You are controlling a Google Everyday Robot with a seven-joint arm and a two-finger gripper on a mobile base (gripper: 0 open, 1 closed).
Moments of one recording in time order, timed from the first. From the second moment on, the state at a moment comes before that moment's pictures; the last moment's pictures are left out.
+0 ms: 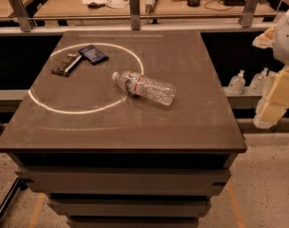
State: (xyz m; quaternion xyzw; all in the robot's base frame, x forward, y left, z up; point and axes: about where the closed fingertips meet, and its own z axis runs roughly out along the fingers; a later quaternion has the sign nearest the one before) arm 0.438 -0.216 0.980 -0.60 0.78 -0.04 0.17
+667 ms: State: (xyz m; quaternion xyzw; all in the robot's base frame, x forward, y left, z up) arm 0.455 -0.181 0.978 -0.63 0.76 -0.04 0.16
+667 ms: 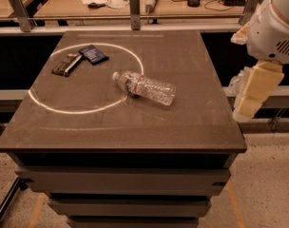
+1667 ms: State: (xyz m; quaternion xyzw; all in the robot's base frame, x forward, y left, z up) arm 0.538 -0.059 0.934 -0.67 0.73 0.00 0.14
